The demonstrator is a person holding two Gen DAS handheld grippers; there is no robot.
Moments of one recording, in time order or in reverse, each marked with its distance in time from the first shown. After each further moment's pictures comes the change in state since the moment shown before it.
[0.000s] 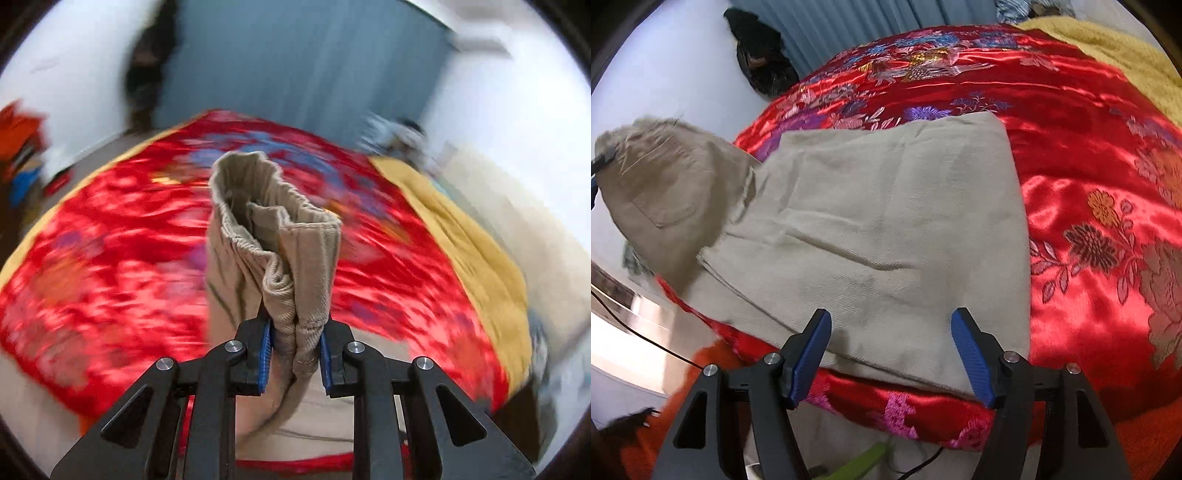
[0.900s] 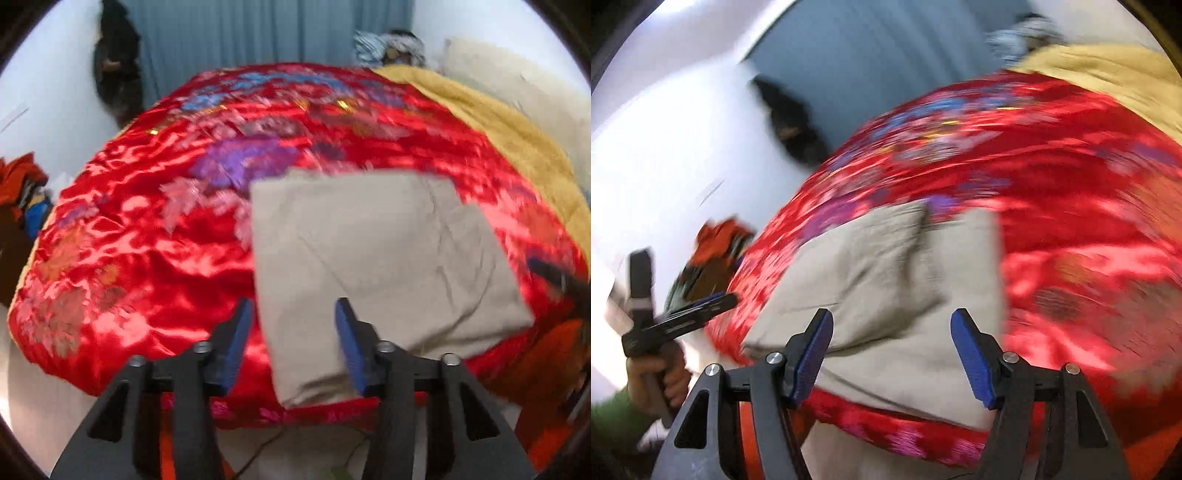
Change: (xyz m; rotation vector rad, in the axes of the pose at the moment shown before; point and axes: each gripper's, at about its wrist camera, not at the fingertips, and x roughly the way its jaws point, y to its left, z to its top) left arm 0.077 0.005 -0.126 0.260 0.225 0.202; right arm -0.045 0.006 0.018 -0.088 -0.235 0.140
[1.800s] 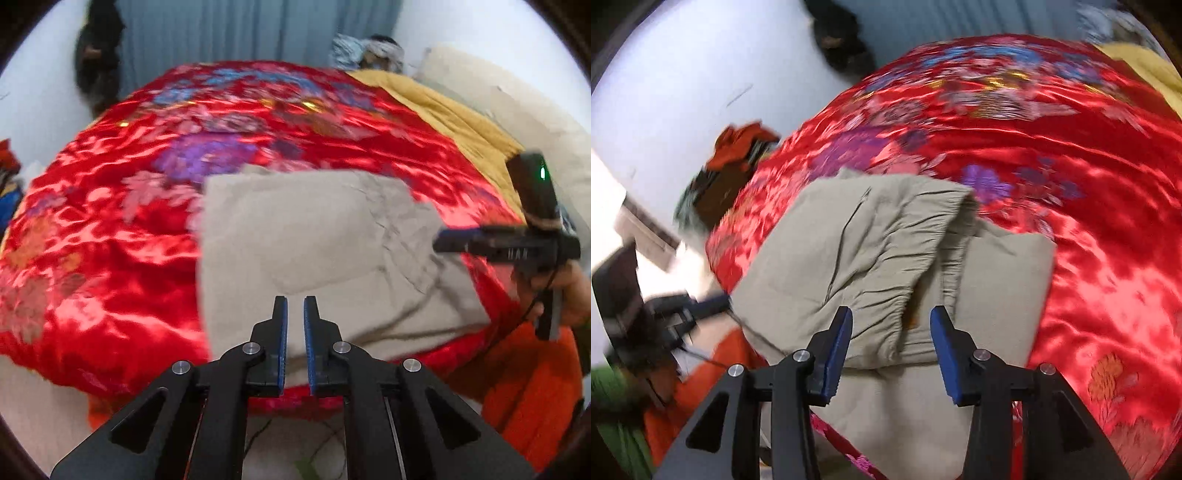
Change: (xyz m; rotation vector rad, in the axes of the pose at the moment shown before) left arm -0.021 -0.003 -0.002 -0.083 -0.018 -0.121; right arm 0.066 -0.023 0.053 -0.203 0.343 0.060
